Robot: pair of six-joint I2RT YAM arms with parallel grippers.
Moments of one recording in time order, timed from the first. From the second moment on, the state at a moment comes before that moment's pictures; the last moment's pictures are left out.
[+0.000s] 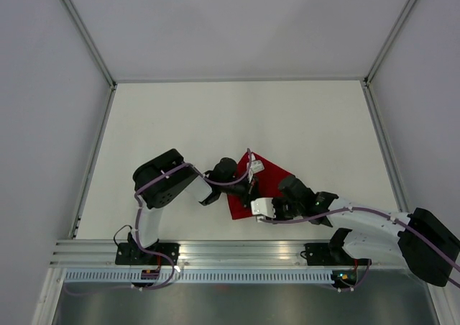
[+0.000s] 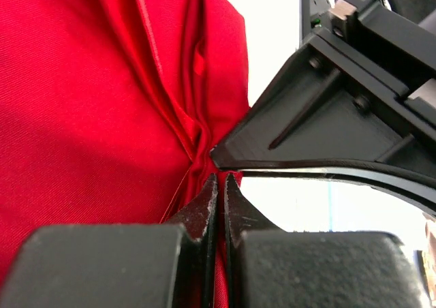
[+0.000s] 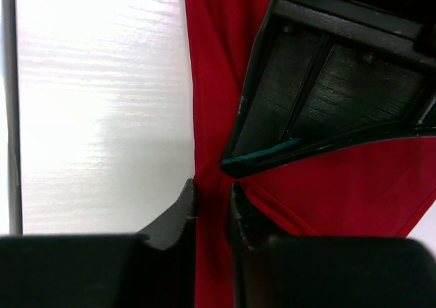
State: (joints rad) left arm -0.85 2.03 0.69 0.90 0.83 -0.48; right arm 0.87 1.09 0.38 -0.22 -0.28 -0.81
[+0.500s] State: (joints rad) left arm -0.84 1.73 0.60 0.68 0.54 -0.49; right arm 0.83 1.27 0.49 -0.19 -0.33 -0.83
